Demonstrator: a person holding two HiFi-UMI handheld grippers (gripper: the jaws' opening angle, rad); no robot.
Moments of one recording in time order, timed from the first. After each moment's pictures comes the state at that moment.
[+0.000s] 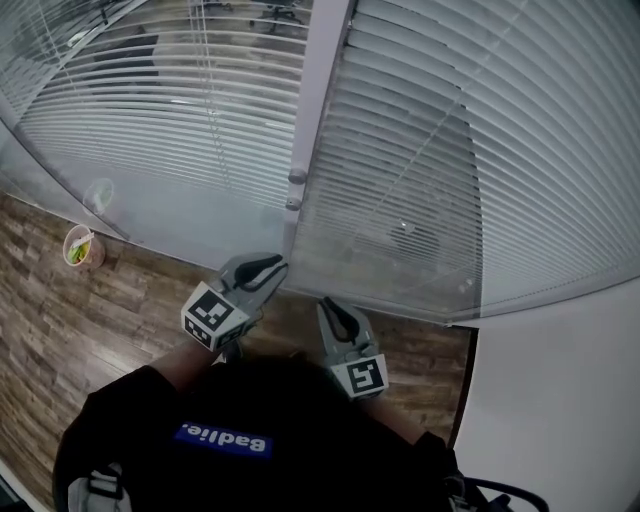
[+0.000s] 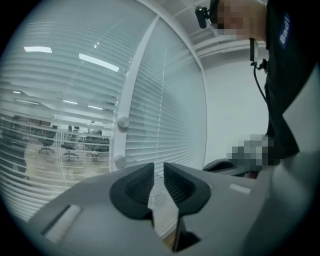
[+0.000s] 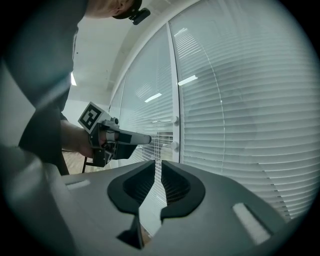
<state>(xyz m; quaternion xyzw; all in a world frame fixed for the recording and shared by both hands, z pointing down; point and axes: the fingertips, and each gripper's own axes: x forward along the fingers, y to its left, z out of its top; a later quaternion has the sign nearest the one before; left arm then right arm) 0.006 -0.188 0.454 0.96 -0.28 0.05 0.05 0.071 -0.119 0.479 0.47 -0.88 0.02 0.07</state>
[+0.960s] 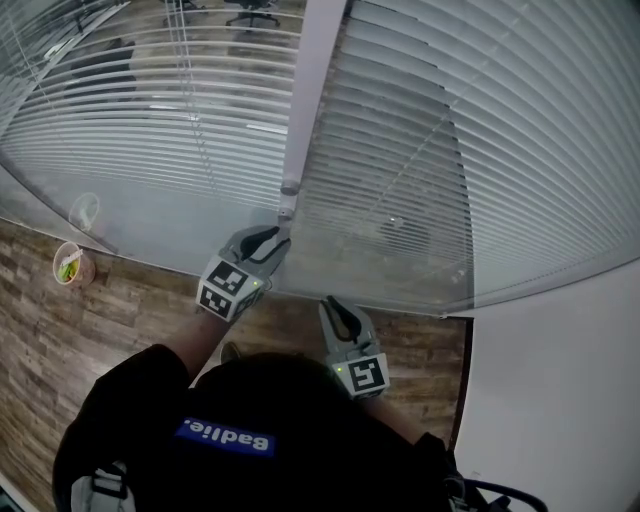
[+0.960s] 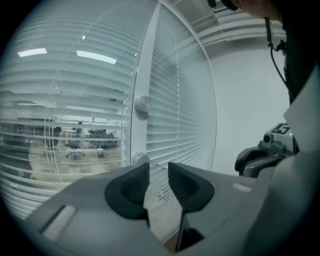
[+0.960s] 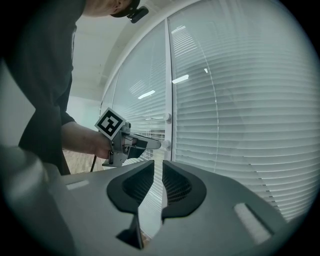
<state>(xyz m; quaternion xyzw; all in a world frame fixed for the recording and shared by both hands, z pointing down) 0.016 -0.272 0.503 0.95 -0.30 0.10 0.04 0.078 -0.137 0.498 0.51 -0.85 0.03 0.08</state>
